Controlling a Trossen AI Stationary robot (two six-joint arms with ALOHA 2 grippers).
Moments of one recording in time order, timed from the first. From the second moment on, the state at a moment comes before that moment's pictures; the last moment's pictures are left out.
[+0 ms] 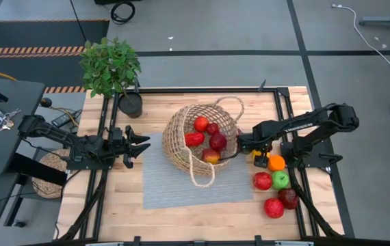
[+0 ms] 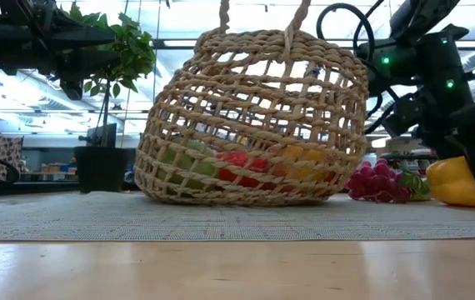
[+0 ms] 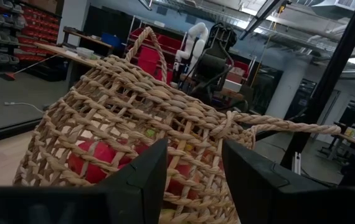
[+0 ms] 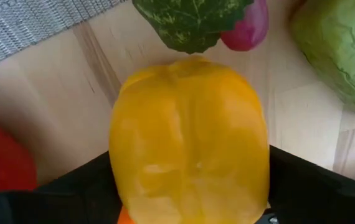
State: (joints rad) left arm -0.32 0.43 0.01 0.59 -0.53 -0.28; right arm -0.03 1.40 0.72 -1.07 0.00 0.30
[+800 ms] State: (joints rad) left arm -0.32 0.43 0.01 0.59 -0.53 -0.28; right arm 0.18 1.30 1.54 -1.25 0.22 0.40
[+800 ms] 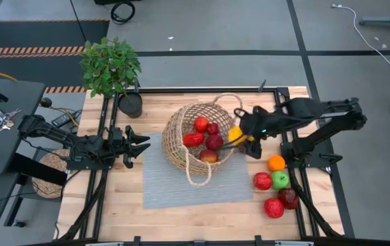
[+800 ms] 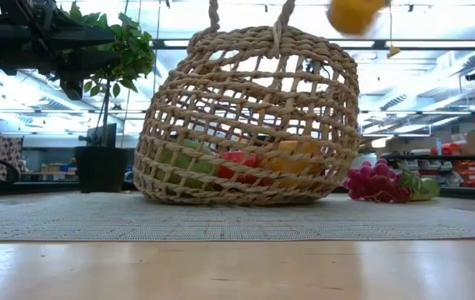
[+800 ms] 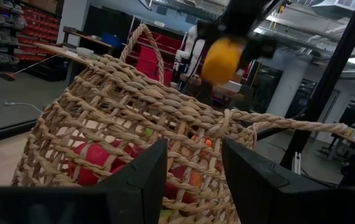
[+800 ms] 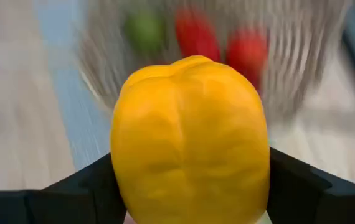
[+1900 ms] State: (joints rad) left arm -0.32 0.43 0.01 0.59 -0.53 -0.28; right arm 0.33 1.35 1.61 -0.52 0.83 -1.13
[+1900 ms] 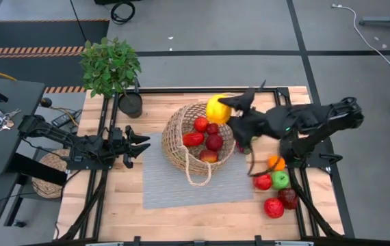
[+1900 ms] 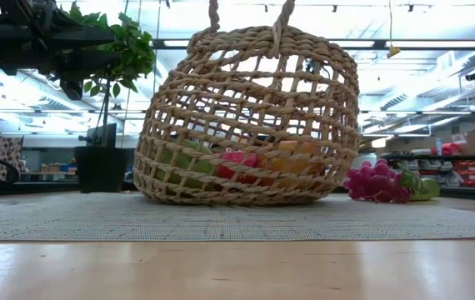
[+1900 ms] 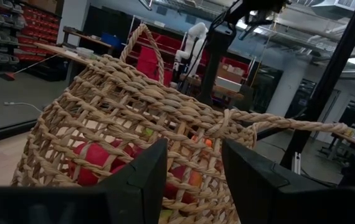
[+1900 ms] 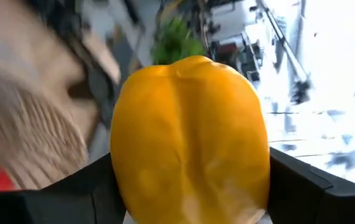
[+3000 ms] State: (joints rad) left arm -0.32 0.43 0.01 0.59 -0.53 -0.28; right arm 0.10 1.34 1.61 -0.68 0.46 -0.17
